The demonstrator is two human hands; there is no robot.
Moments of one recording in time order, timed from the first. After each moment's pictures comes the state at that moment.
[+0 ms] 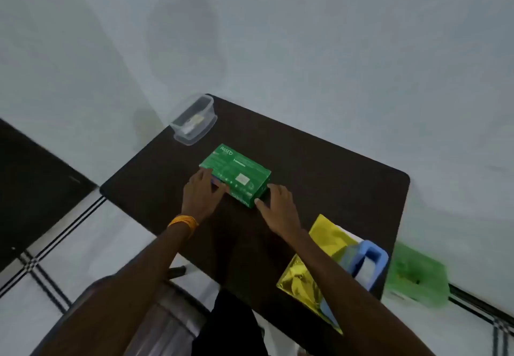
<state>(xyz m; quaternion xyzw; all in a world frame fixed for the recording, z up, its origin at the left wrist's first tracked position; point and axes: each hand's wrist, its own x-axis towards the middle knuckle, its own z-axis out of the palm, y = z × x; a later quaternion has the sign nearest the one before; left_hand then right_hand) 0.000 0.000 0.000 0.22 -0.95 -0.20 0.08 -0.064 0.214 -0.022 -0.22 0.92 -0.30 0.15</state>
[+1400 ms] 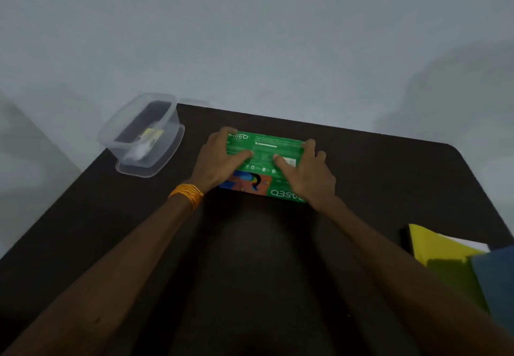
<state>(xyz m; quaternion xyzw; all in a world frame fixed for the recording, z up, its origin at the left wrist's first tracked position) -0.210 -0.123 -0.122 -0.01 -0.91 -0.41 0.07 -0.191 0.089 -0.114 0.06 0.95 -0.31 -0.01</state>
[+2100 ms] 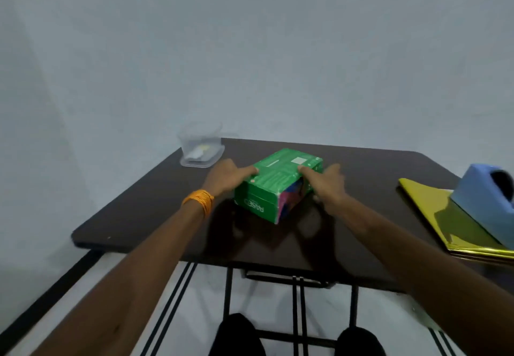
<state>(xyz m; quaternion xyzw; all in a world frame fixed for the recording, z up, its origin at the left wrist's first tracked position) -0.029 -0.199 -0.121 -0.02 -0.90 -0.43 0.07 -0.022 0.032 -0.134 0.15 0.80 -0.57 -0.12</state>
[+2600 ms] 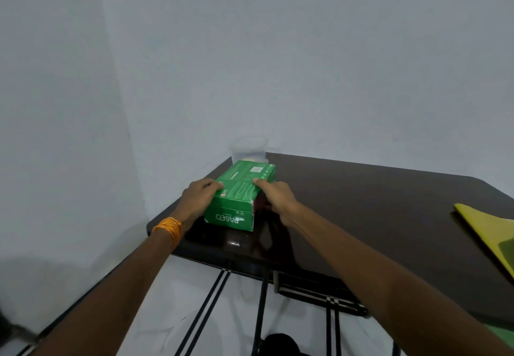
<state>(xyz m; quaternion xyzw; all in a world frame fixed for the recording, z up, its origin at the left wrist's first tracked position) 0.045 -0.345 -0.136 0.08 -0.83 -0.53 0.17 0.000 -0.148 -0.131 -0.02 0.76 -0.65 0.07</state>
